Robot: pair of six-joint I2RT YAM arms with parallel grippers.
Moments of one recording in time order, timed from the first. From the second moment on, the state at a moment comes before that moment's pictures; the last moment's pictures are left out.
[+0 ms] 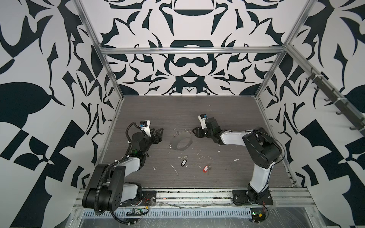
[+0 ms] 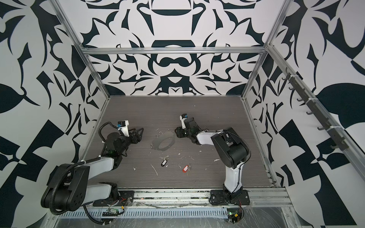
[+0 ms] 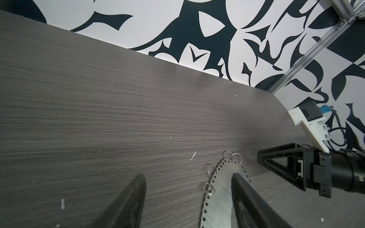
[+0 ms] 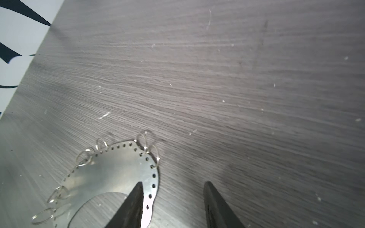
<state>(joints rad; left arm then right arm) -0.15 1.30 0.28 0.77 0.30 -0.37 0.54 1.89 0.95 0.24 -0.19 0.41</state>
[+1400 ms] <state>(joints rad) -0.15 1.30 0.27 0.79 0.30 -0.37 0.55 2.03 1.04 0.34 -0.32 0.47</state>
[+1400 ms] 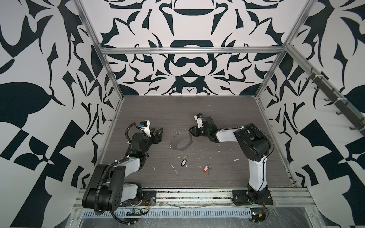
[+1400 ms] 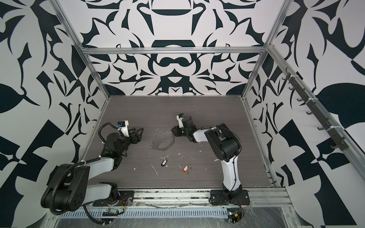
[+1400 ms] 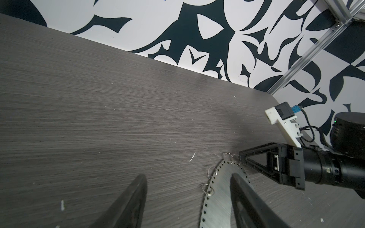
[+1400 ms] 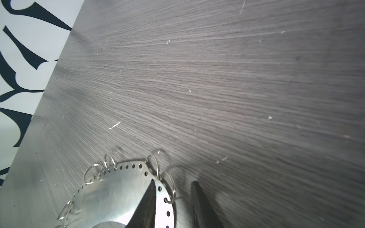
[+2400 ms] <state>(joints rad) -0.16 1.30 0.27 0.80 0.31 -0.37 0.56 2.03 1.05 0.32 -0.31 0.47</state>
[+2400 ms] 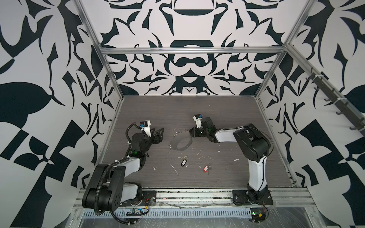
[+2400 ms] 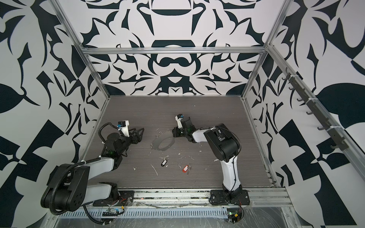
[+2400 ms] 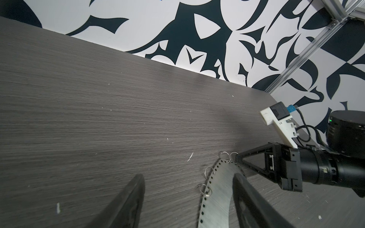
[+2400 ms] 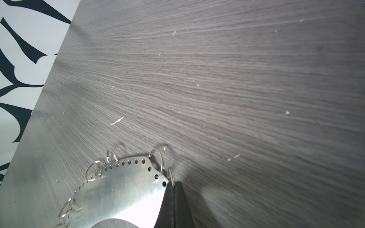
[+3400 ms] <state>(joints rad) -0.32 1.37 0.22 1.08 0.55 -0.16 0.60 1.54 0.60 0.56 -0.40 0.09</state>
